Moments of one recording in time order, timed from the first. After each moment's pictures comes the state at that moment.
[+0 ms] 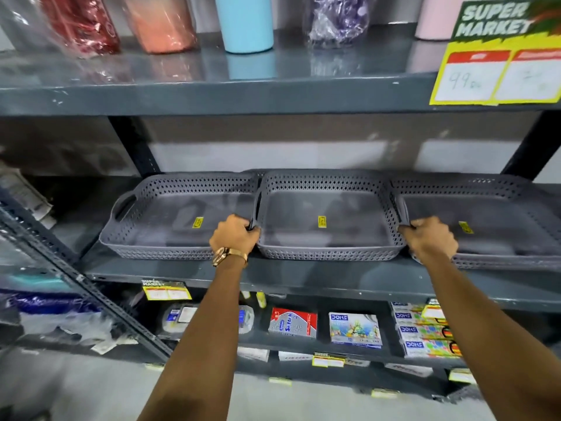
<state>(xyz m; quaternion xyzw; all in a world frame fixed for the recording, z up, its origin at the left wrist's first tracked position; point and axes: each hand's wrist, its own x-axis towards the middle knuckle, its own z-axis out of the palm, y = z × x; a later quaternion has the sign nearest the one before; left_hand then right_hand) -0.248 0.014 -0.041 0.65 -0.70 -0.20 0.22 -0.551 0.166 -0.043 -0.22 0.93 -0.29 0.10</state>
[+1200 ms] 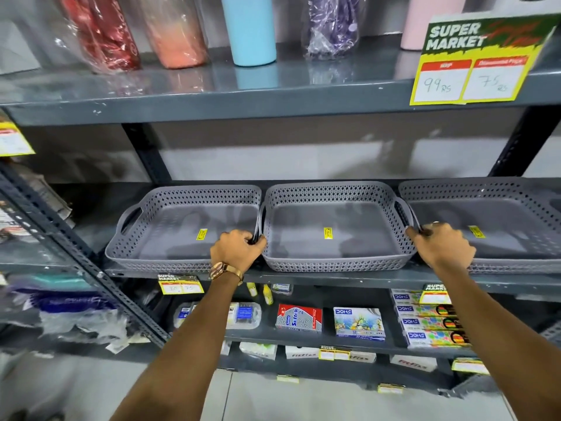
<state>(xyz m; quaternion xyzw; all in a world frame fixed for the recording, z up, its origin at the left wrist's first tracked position) -0.215 0.051 -0.045 0.61 -0.76 -0.11 0.20 -0.544 0.217 -0.048 -0.27 0.93 -0.24 0.00</state>
